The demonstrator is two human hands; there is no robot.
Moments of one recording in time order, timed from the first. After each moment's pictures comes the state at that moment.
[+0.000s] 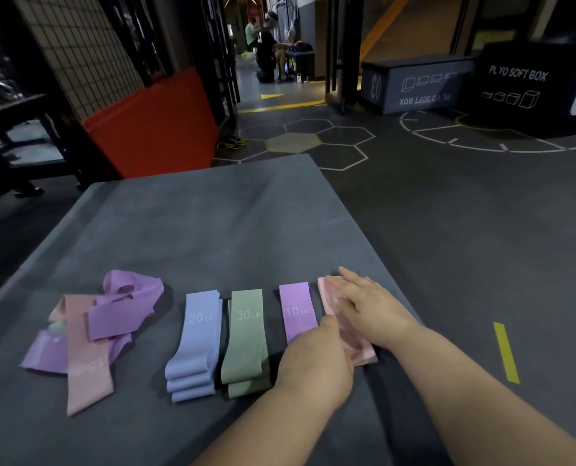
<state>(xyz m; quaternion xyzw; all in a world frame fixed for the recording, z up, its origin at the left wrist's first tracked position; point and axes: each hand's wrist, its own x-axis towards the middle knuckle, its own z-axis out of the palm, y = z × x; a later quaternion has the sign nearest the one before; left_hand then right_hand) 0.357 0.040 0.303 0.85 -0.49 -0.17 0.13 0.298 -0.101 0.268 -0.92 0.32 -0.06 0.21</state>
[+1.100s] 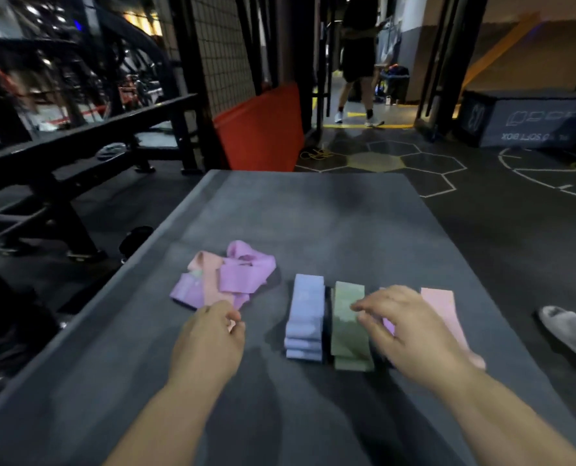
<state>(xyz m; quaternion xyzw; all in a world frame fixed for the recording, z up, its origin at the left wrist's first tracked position) 0.508 0.236 0.311 0.94 -0.20 -0.01 0.27 0.343 0.022 0.324 -0.95 0.11 -0.24 0.16</state>
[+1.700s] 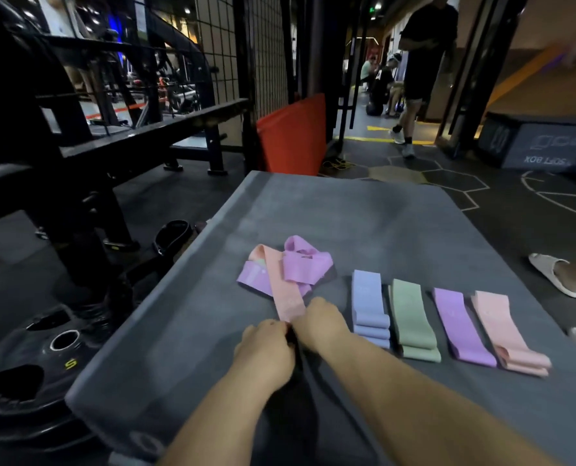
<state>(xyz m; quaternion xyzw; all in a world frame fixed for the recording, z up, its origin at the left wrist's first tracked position) 0.518 0.290 0.294 0.93 -0.27 -0.16 0.20 0.487 0.185 0.313 -0.86 0.36 0.02 0.37</state>
